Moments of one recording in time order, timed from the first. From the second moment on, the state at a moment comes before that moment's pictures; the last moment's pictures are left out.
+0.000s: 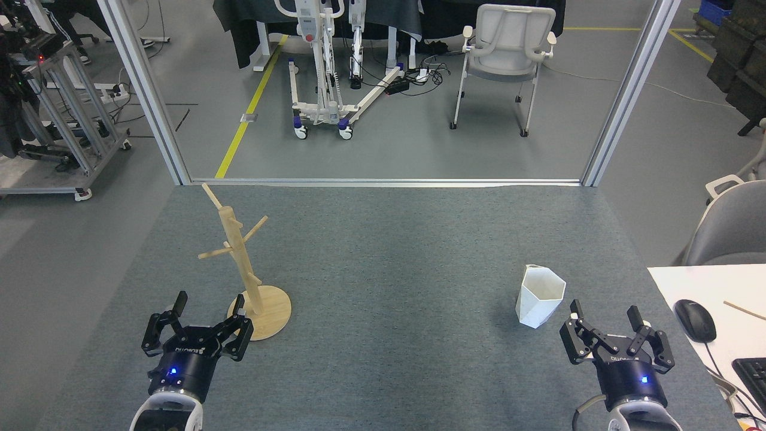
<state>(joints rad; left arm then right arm) -0.10 0.23 -0.11 -1.45 -1.34 0.07 0.16 -0.04 -0.30 0.07 -1.46 1.12 0.13 -0.09</state>
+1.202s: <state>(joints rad) -0.10 0.23 -0.11 -1.44 -1.33 0.09 0.18 -0.36 -0.21 0.24 -0.95 1.12 0.09 -0.07</state>
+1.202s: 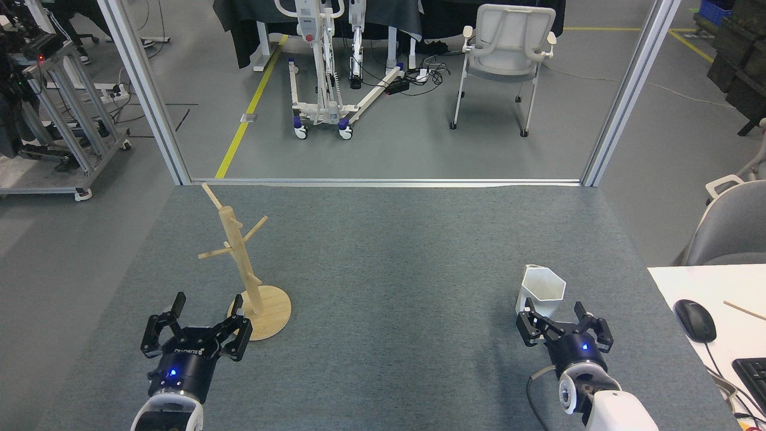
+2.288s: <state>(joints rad) -0.09 0.23 -0.12 -1.44 -1.33 0.09 0.18 -0.57 -0.17 0.26 -0.67 1.12 0.10 -0.08</state>
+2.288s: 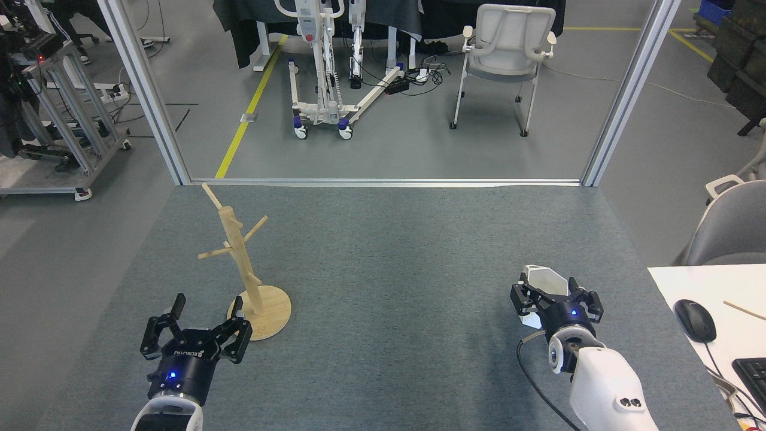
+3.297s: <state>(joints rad) -0.09 0.23 -0.11 -1.43 -1.33 0.08 0.18 -0.47 -0.29 0.27 -1.04 1.12 -0.09 -0.08</state>
